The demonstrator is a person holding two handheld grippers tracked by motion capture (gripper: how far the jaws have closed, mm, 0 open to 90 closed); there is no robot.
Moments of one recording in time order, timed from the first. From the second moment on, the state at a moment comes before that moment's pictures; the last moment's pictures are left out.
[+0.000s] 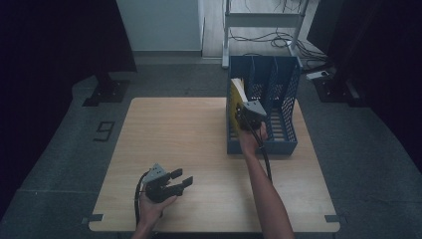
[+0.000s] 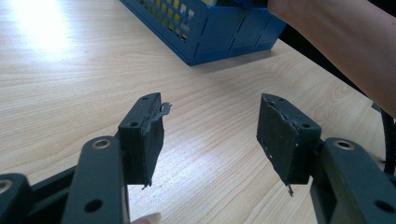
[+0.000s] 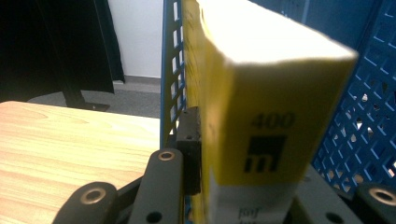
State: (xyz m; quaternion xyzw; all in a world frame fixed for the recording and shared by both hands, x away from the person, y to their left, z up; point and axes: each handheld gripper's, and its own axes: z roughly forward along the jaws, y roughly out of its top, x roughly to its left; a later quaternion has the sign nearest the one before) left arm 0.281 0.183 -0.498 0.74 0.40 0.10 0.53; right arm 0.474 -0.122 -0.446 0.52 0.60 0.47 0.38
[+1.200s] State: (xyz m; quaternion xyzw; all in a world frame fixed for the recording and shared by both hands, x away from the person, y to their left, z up) left arm 0.282 0.181 -0.499 0.75 0.40 0.09 0.52; right arm 0.487 -0.124 -0.430 0.50 0.64 0.46 0.36
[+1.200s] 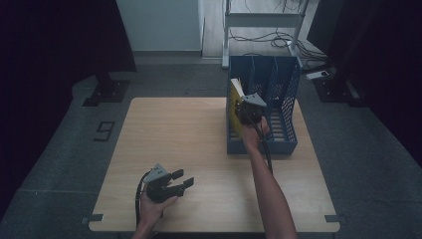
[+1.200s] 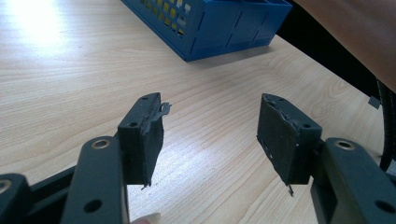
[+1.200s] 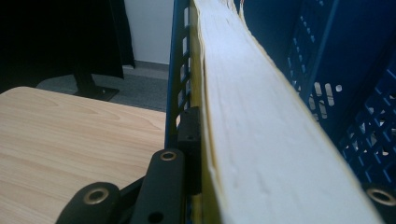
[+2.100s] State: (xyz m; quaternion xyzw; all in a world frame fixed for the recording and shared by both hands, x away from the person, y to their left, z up) left arm 0.285 0.187 -0.501 0.74 0.41 0.09 0.52; right arm 0.495 -0.118 -0.427 0.52 0.61 0.47 0.38
